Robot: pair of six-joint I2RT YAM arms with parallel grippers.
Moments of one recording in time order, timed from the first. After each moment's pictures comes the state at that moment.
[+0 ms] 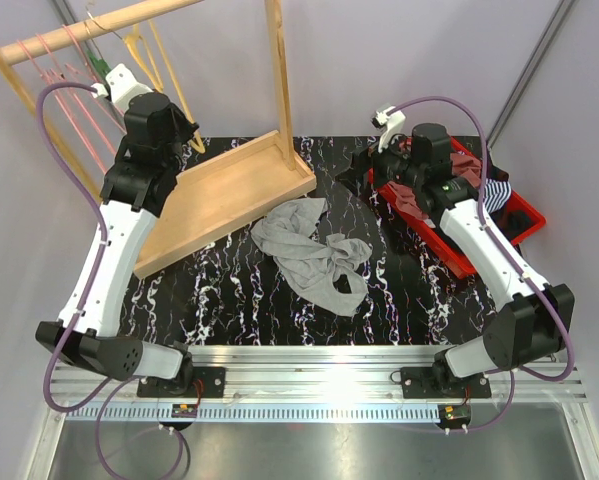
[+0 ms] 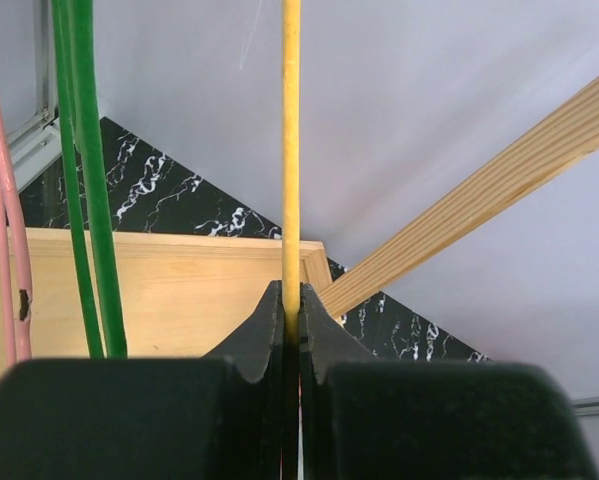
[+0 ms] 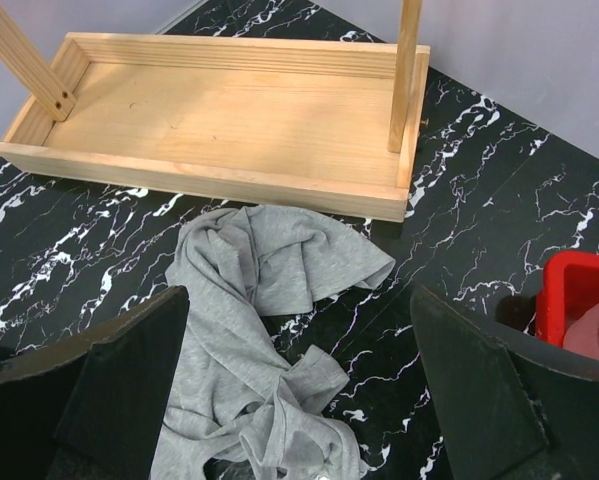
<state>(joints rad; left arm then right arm) -0.28 1.37 1.71 -0.50 -0.51 -0.62 0.32 1.45 1.36 -0.20 -0.49 -0.02</state>
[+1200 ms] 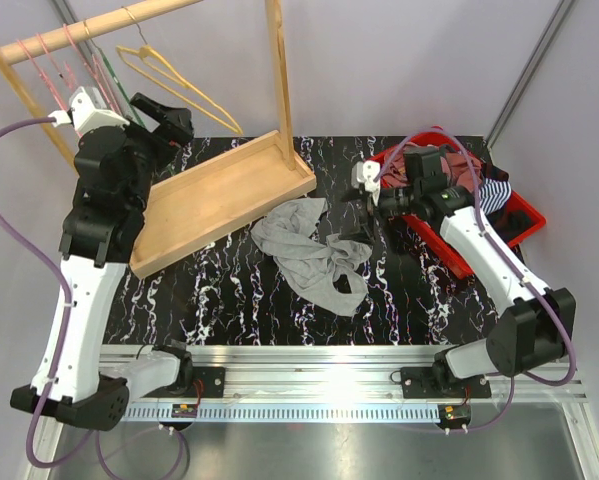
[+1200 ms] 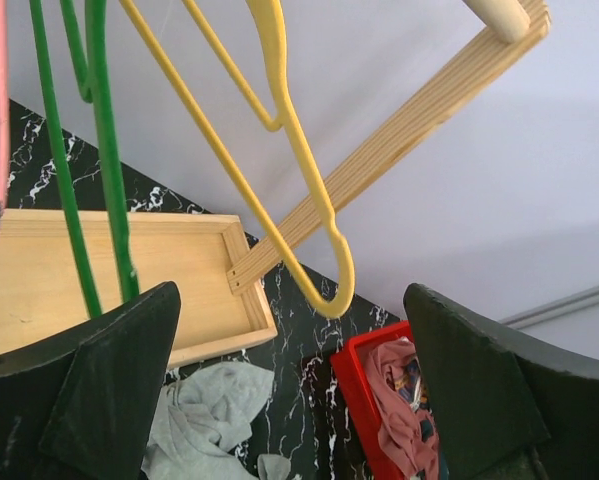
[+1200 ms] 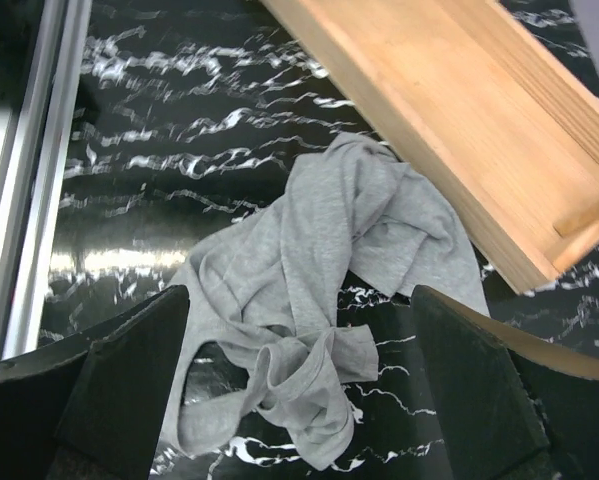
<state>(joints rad) -0.25 1.13 1.61 -0.53 -0.29 -0.72 0.32 1.42 1.28 -0.51 -1.00 -0.73</state>
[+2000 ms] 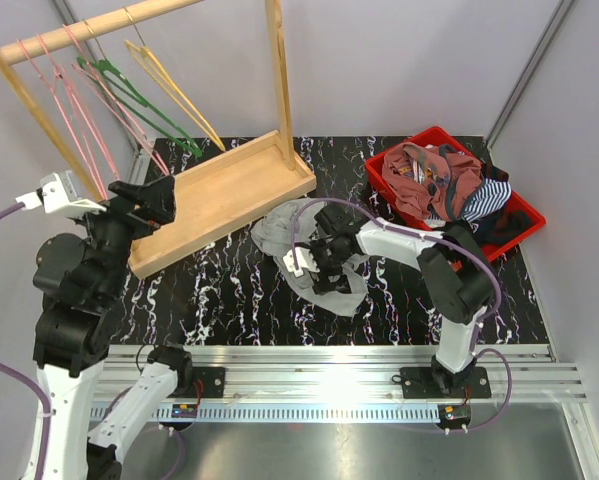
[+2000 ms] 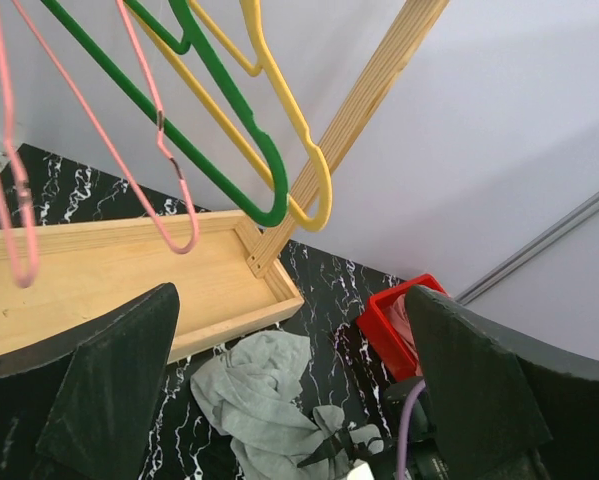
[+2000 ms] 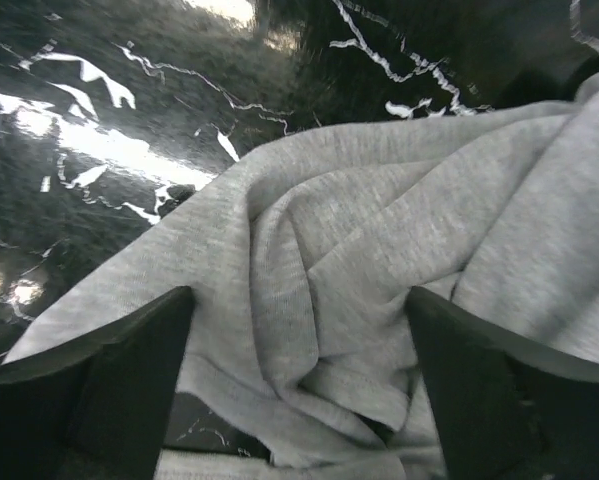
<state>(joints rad) -0.24 0.65 1.24 -0.50 -0.19 -0.53 0.69 1.85 1.21 -0.57 -0.59 -1.25</state>
